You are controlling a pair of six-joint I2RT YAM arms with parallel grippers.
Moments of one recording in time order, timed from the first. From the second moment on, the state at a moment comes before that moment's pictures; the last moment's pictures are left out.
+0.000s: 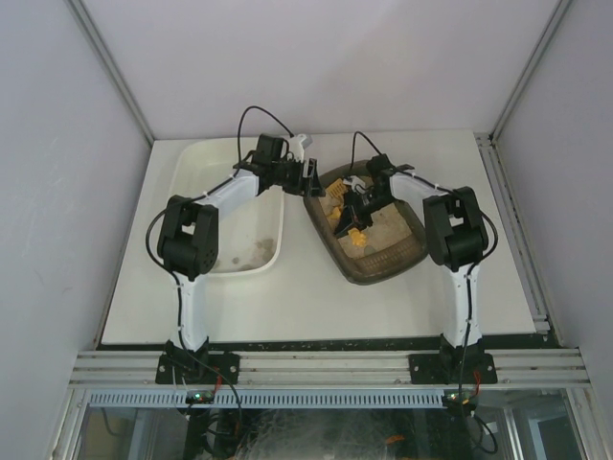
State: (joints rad) left arm -0.39 2.11 1.64 -0.25 0.55 -0.18; right arm 0.31 2.17 1.58 -0.76 -0.92 0.22
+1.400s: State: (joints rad) left arm -0.40 2.02 1.66 -0.36 0.46 -0.10; right arm 0.29 2.03 1.30 -0.42 -1.09 0.38
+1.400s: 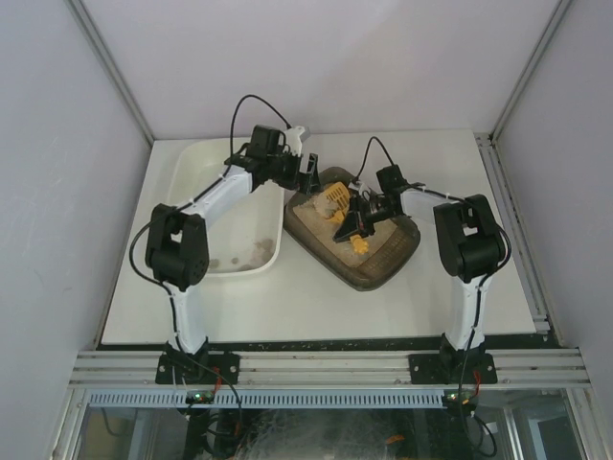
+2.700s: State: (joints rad) left arm -0.25 1.34 1.36 -0.80 0.11 0.17; right arm 0.26 1.51 0.54 0.56 -1.09 0.93
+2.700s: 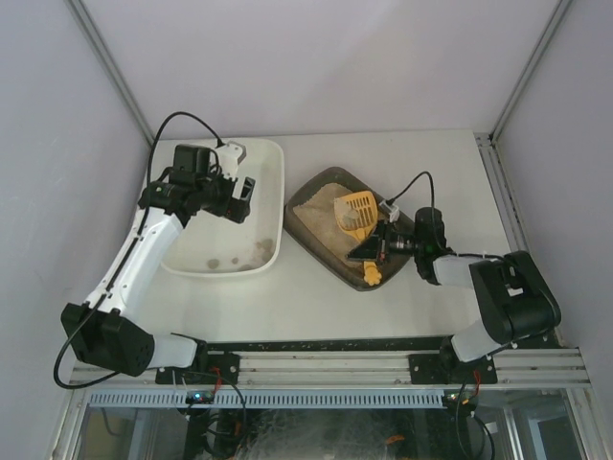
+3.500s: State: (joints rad) left arm -0.25 1.30 1.29 -0.80 0.06 0.22; right arm 0.26 1.80 0.47 1.32 -1.09 1.41
